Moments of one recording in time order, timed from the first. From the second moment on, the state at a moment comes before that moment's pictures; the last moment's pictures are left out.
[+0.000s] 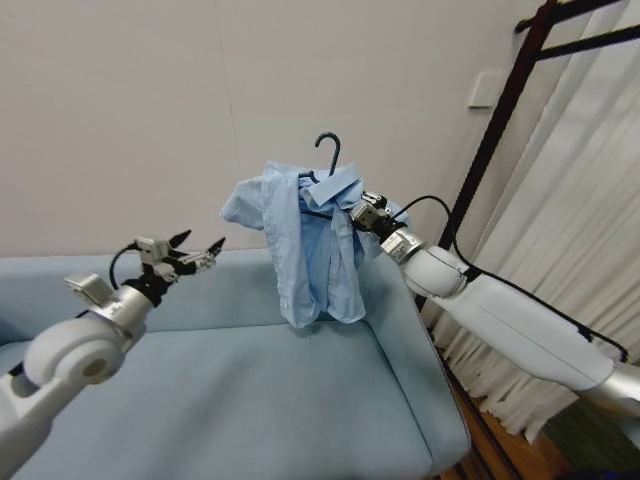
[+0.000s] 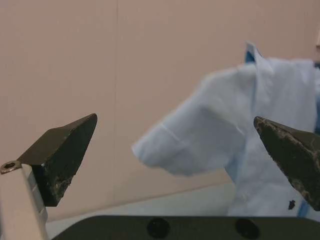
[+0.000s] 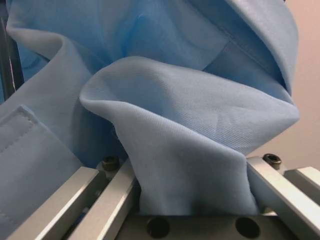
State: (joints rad) left arm 1.06 -0.39 -0.77 -2.13 -1.34 0.09 -0.10; right arm 0.02 0.63 -0.44 1.85 0.10 -0.07 0.19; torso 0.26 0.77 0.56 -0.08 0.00
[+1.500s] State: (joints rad) left arm 0.87 -0.20 -0.62 -1.84 -1.50 0.19 0.12; right arm -0.01 0.70 -0.48 1.86 -0.04 -0.03 0.19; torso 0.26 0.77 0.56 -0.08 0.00
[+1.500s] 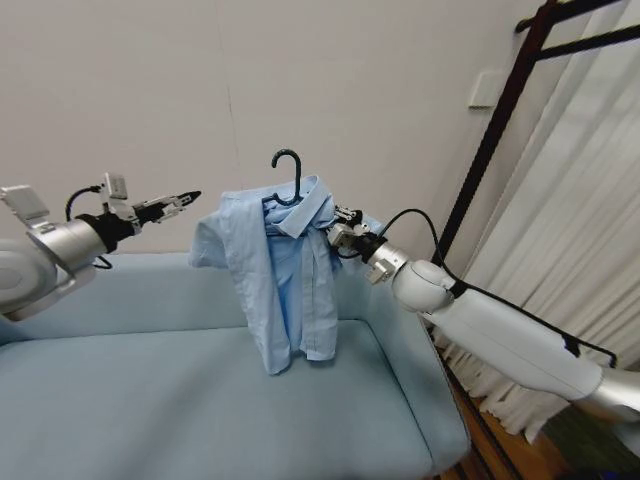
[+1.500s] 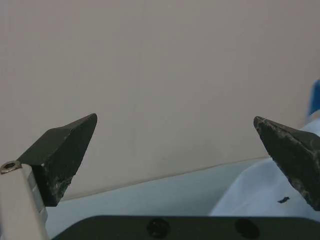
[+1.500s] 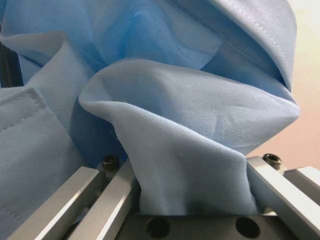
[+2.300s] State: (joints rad) left arm 0.27 -0.70 -0.10 -1.52 -1.06 0.03 0.17; right arm -0.02 0.70 -0.47 1.78 0.02 -0.05 0.23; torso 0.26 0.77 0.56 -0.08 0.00
